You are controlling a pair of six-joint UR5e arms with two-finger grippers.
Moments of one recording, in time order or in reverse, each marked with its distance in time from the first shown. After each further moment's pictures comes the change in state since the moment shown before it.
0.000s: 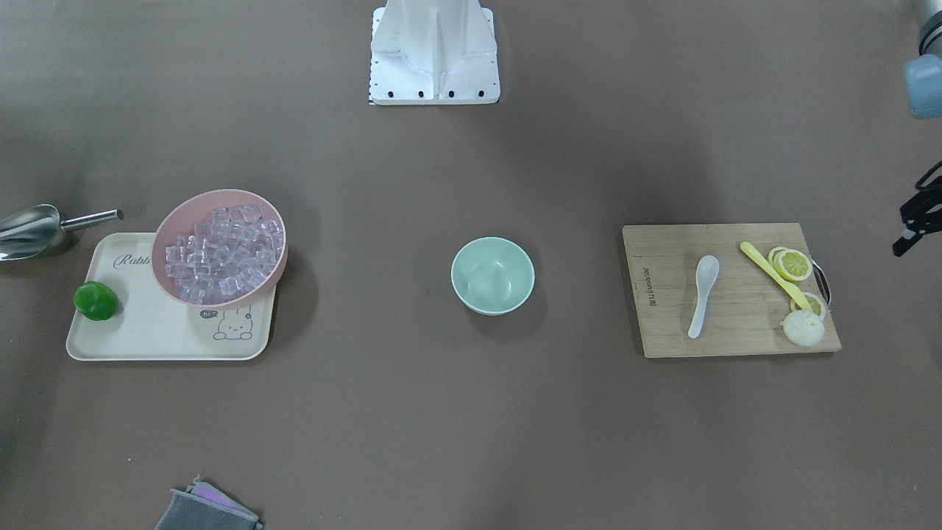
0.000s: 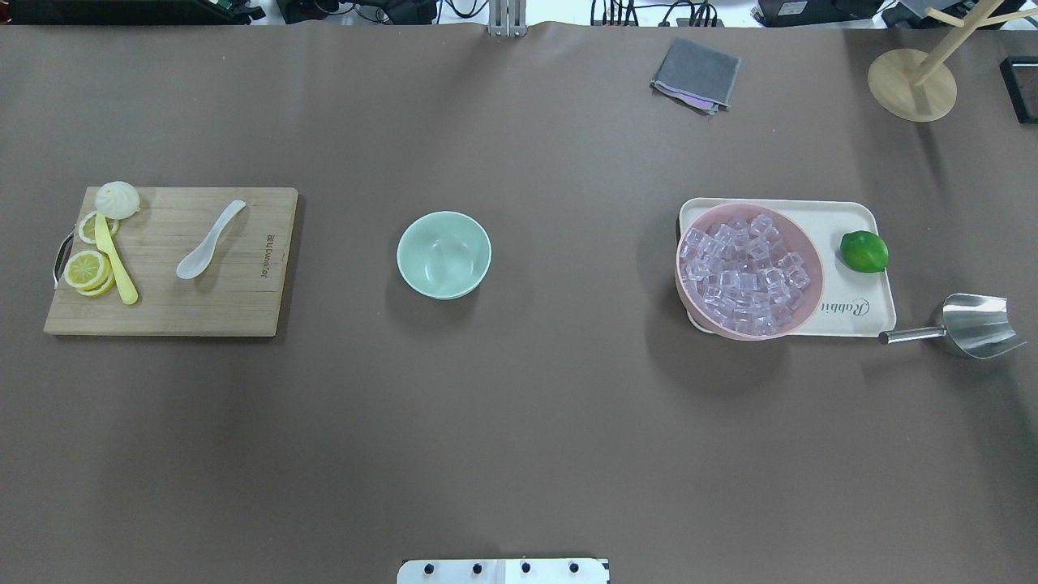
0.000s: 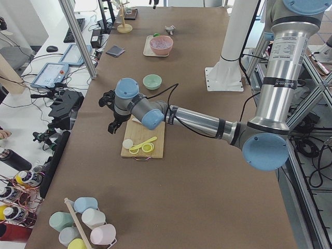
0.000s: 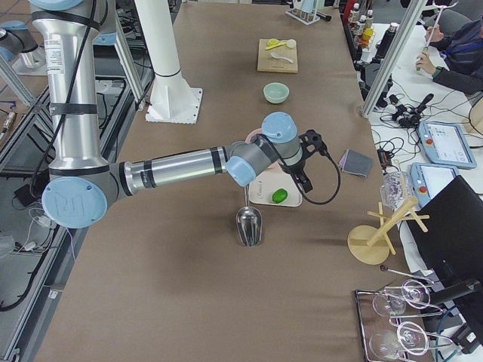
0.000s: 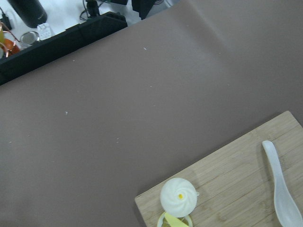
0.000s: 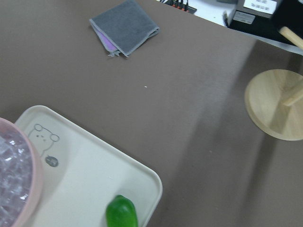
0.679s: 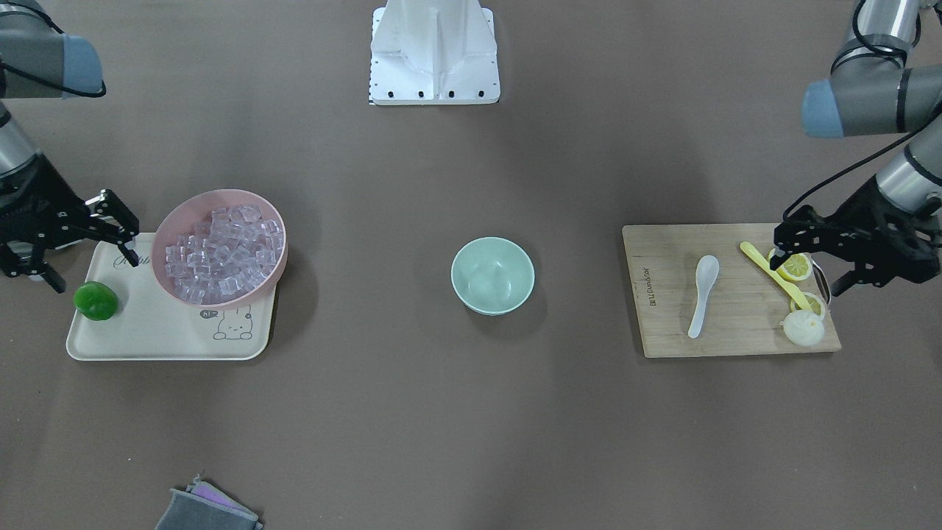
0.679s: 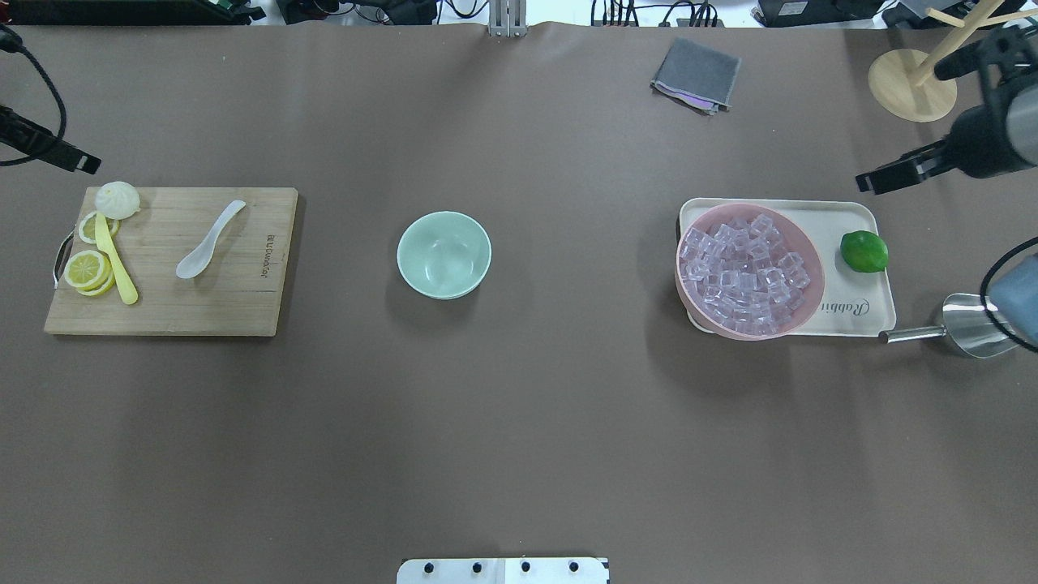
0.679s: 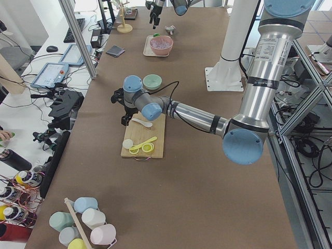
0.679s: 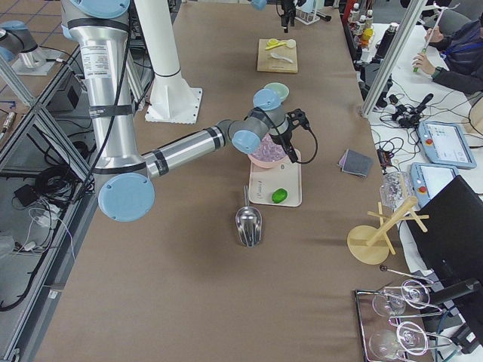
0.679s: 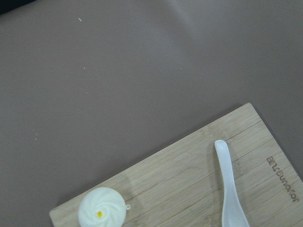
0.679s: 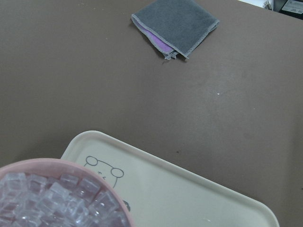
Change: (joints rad) left arm 0.232 -0.046 0.010 -0.009 0.096 -0.279; right arm -0.378 0.062 0.081 -0.014 -0.383 0.387
